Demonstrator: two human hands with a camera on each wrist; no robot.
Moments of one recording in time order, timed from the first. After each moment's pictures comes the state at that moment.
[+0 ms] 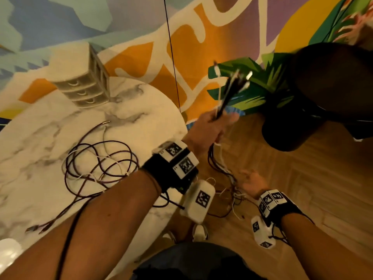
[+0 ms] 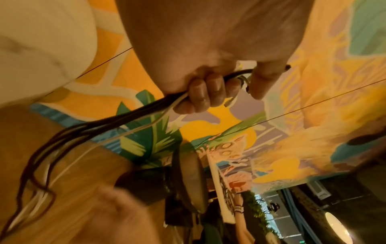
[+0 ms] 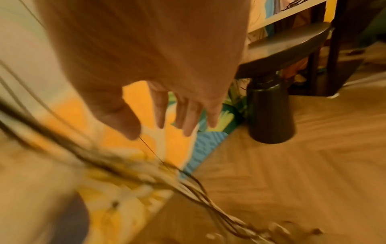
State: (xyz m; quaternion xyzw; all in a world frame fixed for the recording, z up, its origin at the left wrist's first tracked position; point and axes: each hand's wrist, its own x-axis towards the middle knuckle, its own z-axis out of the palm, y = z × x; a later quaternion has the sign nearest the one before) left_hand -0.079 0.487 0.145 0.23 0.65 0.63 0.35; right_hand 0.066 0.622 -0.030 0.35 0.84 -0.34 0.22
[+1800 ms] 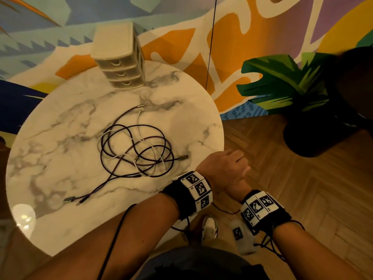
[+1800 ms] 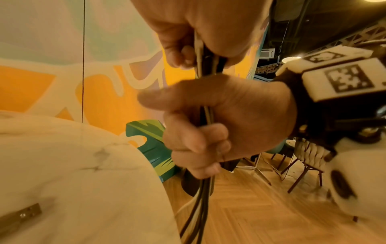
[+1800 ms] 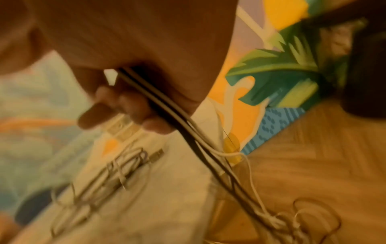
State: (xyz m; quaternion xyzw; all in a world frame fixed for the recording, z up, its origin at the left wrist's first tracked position) left_hand -0.069 0.385 0.052 0.64 0.74 0.20 0.02; right_hand -0.016 0.424 0.055 0.32 0.88 -0.34 0.02
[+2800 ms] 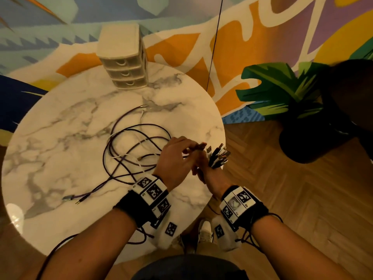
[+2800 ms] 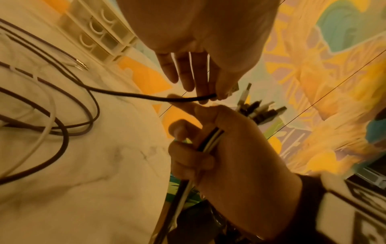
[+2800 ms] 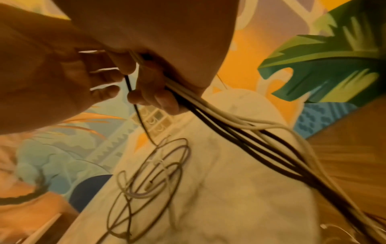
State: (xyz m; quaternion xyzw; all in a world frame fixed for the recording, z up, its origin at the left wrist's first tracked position) left_hand -0.096 0.289 0.091 0.27 0.88 0.38 0.06; right_hand -0.036 0.400 0.054 0.20 0.73 -0.65 0.07
